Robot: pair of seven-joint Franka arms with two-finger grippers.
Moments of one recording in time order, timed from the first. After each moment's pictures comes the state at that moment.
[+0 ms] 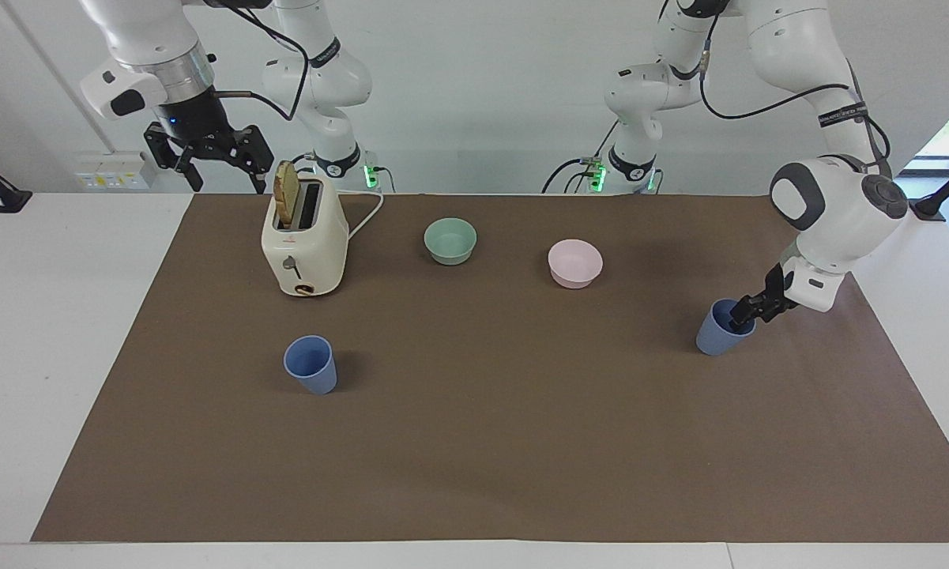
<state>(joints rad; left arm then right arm) 0.13 0.18 -0.02 -2.02 -0.12 2.19 -0.09 -0.02 -0.03 0.03 -1.50 -0.01 1.47 0.08</state>
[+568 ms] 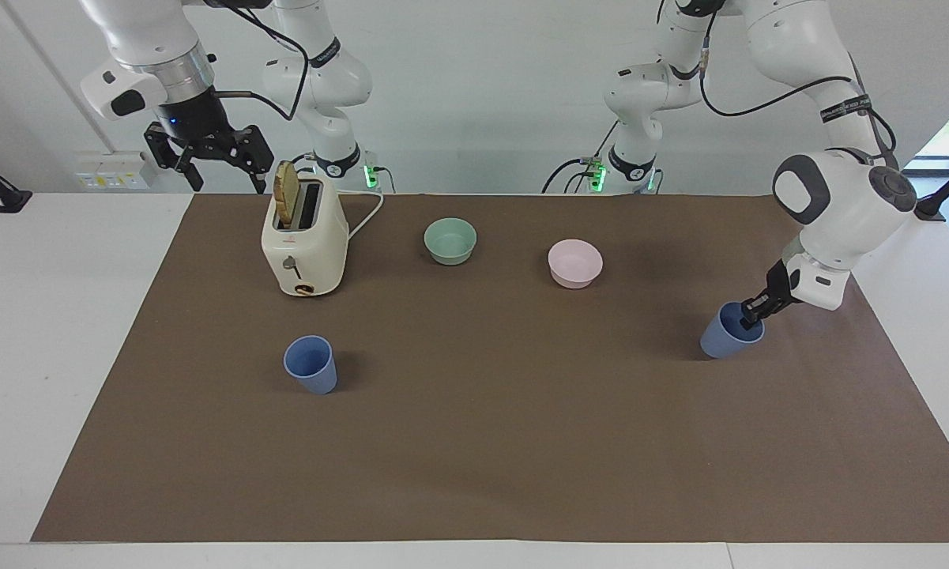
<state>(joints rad) 0.12 0.17 -0.03 -1.92 -0.13 2.12 -0.17 -0.02 -0.03 0.03 -1.50 -0.01 1.47 0.08</state>
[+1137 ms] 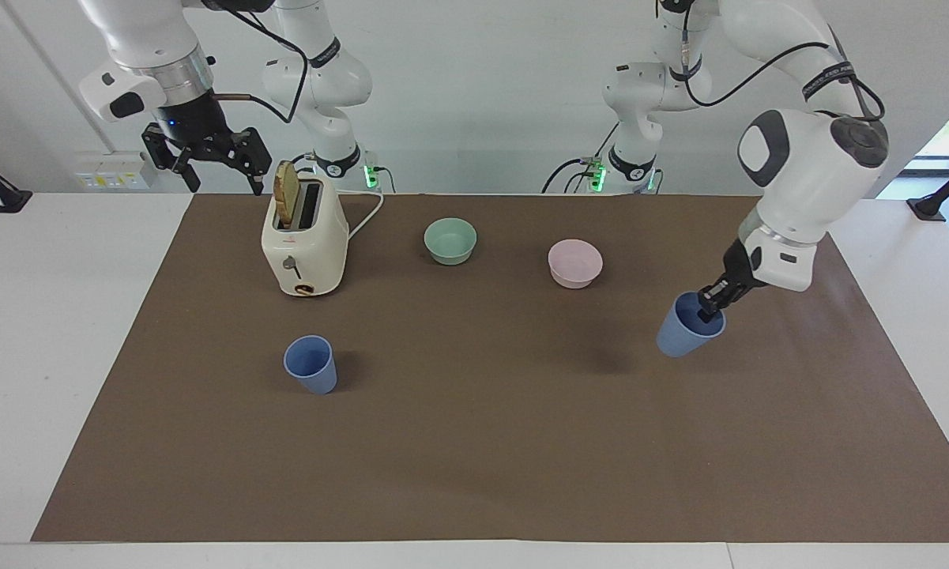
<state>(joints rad) -0.14 0.17 -0.04 -1.72 -0.14 1.97 -0.57 -0.02 -0.02 0.03 -1.50 -0.03 1.47 0.08</state>
